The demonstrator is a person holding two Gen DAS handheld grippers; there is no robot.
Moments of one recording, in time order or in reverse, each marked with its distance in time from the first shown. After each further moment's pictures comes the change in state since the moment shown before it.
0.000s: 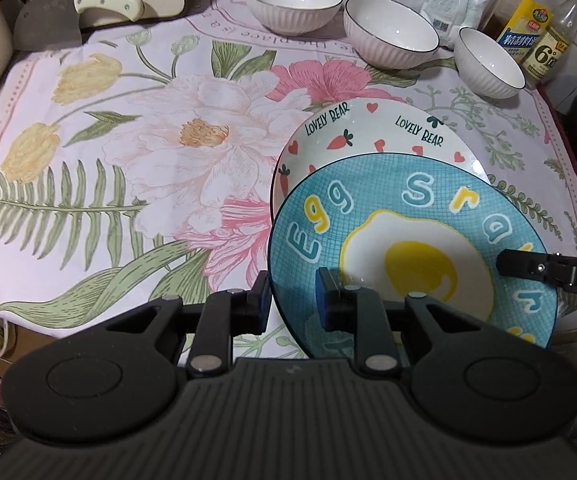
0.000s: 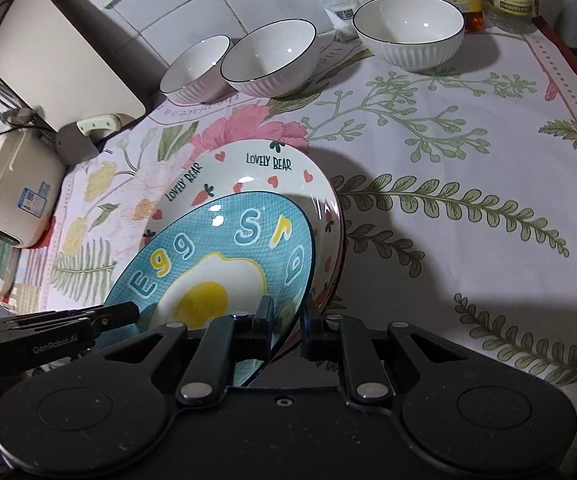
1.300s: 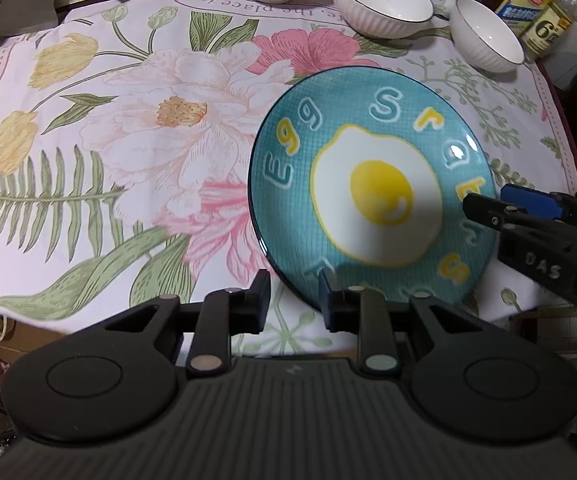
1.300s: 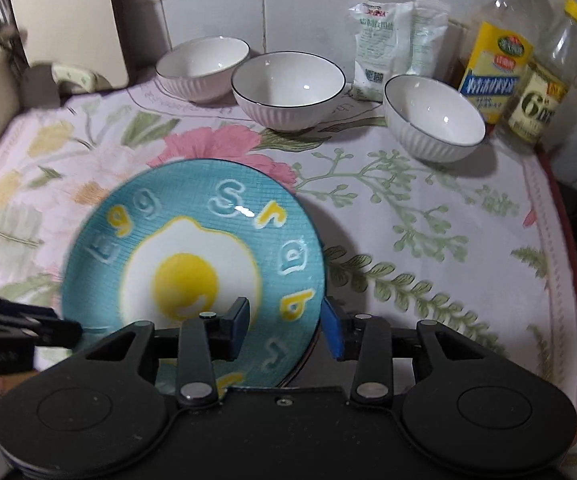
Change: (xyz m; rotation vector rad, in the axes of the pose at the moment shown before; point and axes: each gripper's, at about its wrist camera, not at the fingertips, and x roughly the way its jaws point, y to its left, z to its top) left arm 0.003 -0.013 0.013 0.018 0.122 -0.014; right arm 0.017 0.048 0.016 -0.273 -0.065 -0.267
